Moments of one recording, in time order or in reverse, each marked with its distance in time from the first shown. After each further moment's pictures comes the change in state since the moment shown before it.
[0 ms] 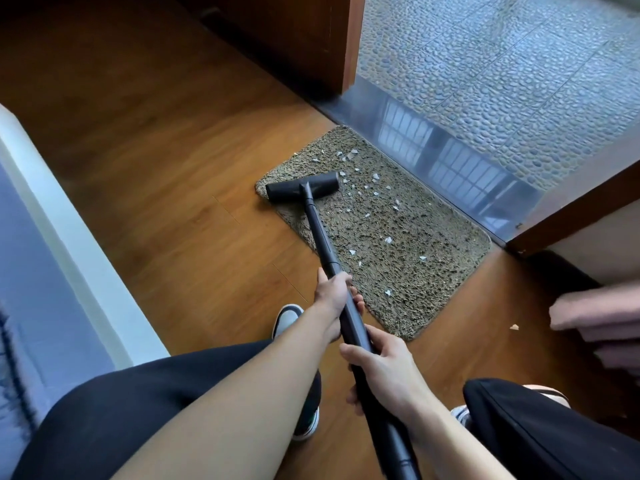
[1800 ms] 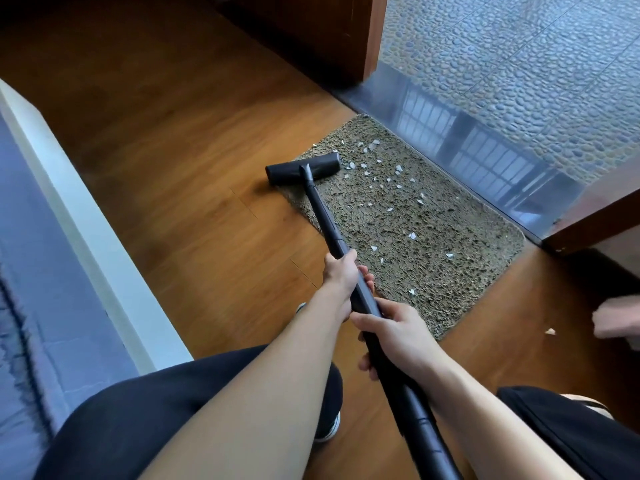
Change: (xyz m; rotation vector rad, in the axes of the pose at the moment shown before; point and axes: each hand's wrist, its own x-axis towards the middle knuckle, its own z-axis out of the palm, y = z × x) left_hand 0.025 0.031 -0.012 0.005 0.073 0.038; right_hand 0.045 -0.025 0.014 0.062 -0.073 0.033
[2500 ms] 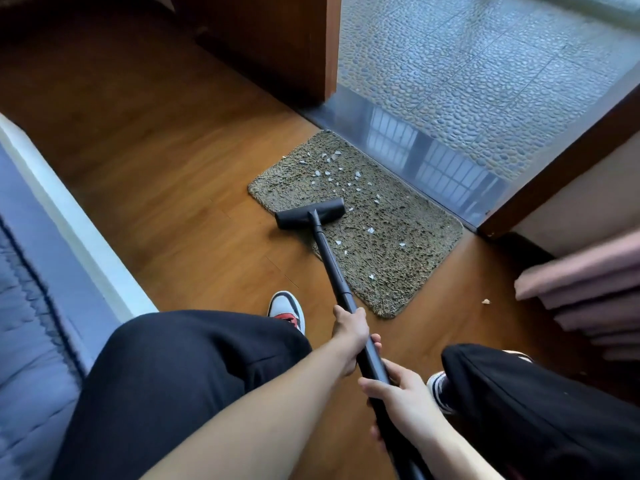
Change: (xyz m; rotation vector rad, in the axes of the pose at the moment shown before) left_hand -0.122 -0.111 0.024 0.233 -0.062 -0.142; right_hand -0.135 0.091 -0.041 0.005 0.126 0.128
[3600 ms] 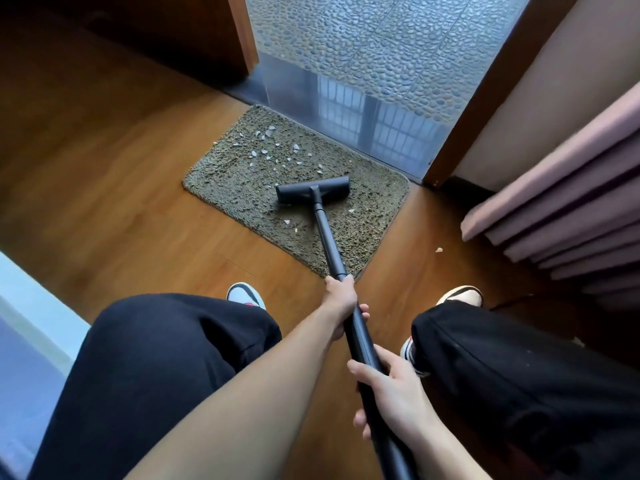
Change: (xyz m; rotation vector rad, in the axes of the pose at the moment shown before) left_hand 0.007 -0.013 0.085 0.203 -0.087 0.004; right_hand -0.021 0.037 -0.055 0.207 0.098 -0.038
